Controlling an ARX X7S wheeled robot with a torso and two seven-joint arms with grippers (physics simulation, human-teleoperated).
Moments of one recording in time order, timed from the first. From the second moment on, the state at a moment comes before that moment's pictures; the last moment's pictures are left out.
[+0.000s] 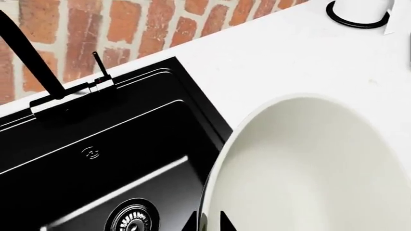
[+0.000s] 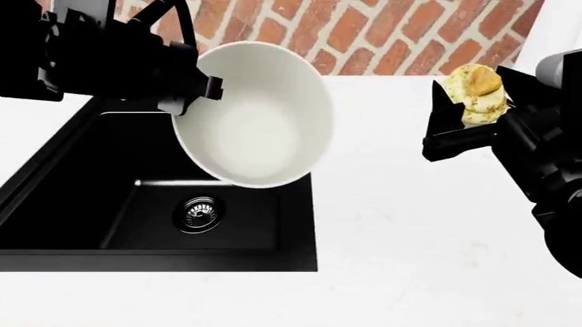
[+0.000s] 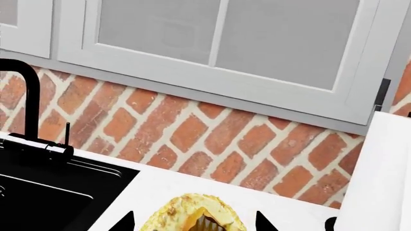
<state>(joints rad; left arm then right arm) -2.01 -0.68 1.24 -0.25 -2.09 -1.18 -0.52 0.84 0.87 -0.21 -0.54 1.11 0.86 0.49</state>
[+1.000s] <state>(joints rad) -1.79 -0.78 1.23 -0.24 -2.07 -0.99 -0.56 0.83 0.87 -0.21 -0.54 1.11 0.83 0.48</state>
